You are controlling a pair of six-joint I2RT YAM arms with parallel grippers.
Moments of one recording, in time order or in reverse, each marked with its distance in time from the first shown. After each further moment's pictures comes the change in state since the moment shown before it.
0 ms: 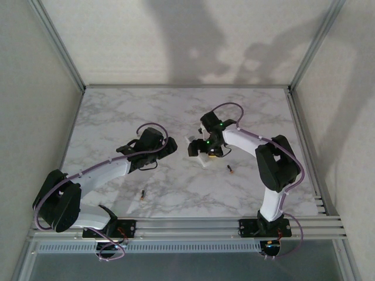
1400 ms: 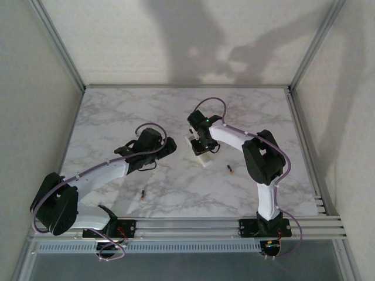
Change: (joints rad) left arm 0.000 -0.031 -0.010 -0.004 -0.001 0.004; right arm 0.069 0.158 0.197 -0.116 0.274 -0.235
